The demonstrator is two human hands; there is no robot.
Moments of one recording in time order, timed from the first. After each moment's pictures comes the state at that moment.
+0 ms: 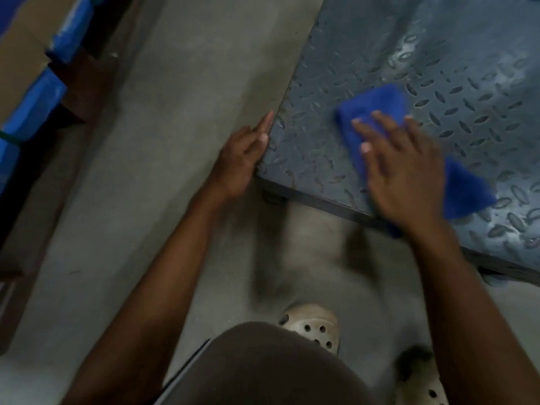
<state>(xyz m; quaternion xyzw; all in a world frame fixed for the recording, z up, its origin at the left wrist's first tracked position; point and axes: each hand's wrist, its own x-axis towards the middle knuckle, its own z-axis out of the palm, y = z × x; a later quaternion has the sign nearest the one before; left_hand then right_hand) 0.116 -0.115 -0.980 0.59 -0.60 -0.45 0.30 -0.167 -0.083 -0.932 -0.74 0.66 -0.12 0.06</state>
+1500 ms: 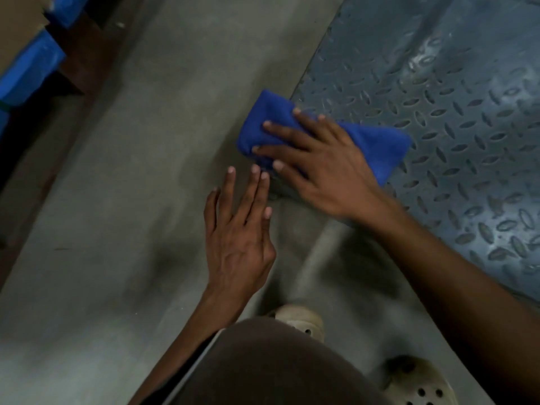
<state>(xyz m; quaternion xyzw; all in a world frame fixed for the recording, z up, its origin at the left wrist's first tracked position) 0.105 0.039 -0.946 0.69 -0.69 0.04 0.19 -0.059 -0.093 -0.913 -0.91 0.40 -0.12 0.08</state>
